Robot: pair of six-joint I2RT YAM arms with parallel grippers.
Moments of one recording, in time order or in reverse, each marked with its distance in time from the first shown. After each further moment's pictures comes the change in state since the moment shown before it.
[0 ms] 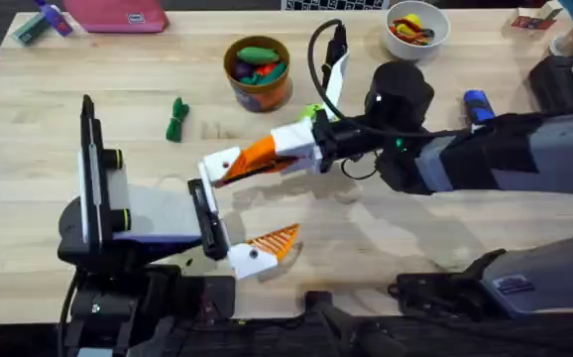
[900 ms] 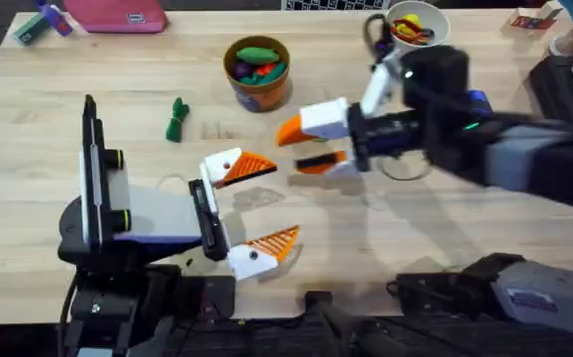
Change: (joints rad) left arm -0.002 0.000 0.000 -0.001 0.009 0.002; right arm -0.156 -0.302 0.042 -0.873 0.121 -0.350
